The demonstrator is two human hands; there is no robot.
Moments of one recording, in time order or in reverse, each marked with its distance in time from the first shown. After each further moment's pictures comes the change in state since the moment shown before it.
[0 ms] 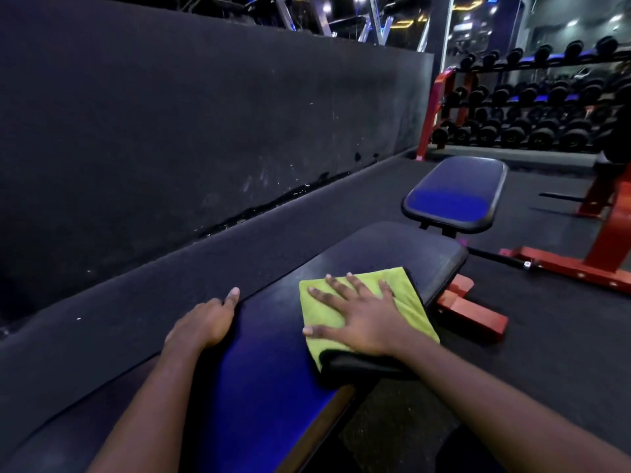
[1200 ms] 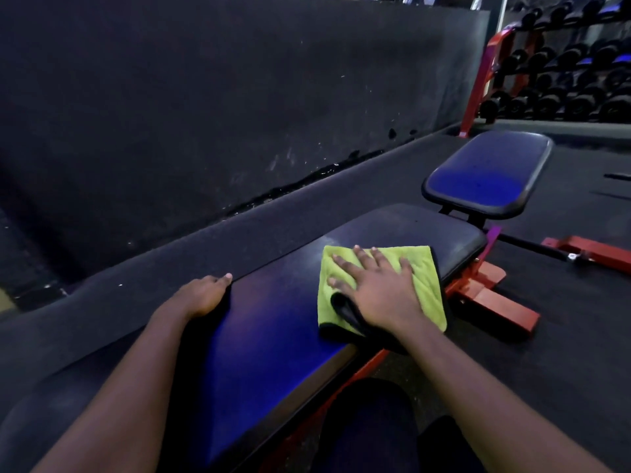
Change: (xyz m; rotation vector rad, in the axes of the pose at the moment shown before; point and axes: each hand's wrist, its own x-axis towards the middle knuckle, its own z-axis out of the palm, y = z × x) left_hand -0.002 0.006 -0.005 -0.024 -0.039 -0.067; right_hand 0.011 0.047 0.001 -0.066 0.171 0.073
